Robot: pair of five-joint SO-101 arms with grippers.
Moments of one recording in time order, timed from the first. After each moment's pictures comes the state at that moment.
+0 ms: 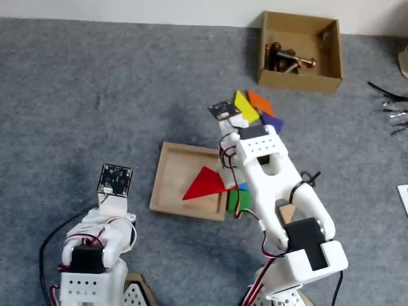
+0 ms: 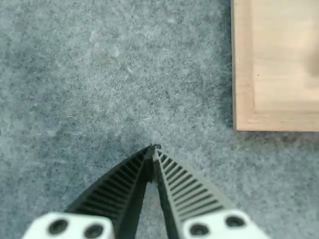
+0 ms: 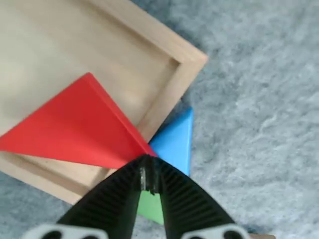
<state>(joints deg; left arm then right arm) -4.7 -104.1 96.0 75.4 -2.0 -21.4 1.5 25.5 64.1 12.7</state>
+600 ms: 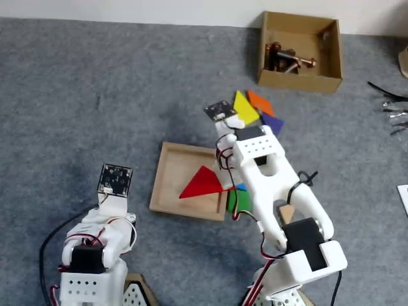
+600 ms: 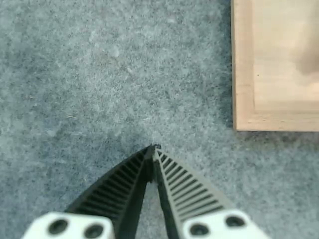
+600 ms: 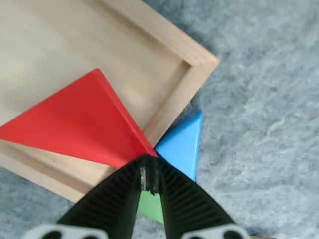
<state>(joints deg) -4.7 -104.1 96.0 75.4 -2.0 -22.5 1.5 25.5 63.7 12.7</state>
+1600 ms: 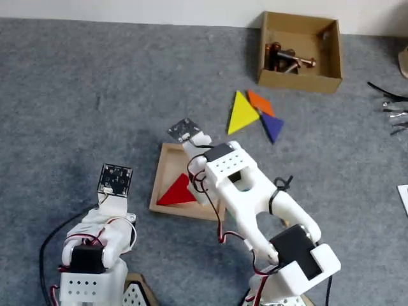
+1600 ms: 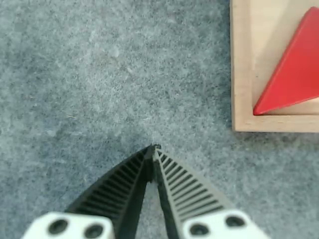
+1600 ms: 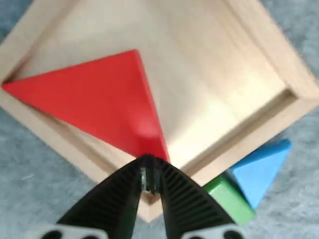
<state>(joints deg) -4.7 -104.1 96.0 75.4 -2.0 -35.6 0.9 31.1 61.0 12.7</state>
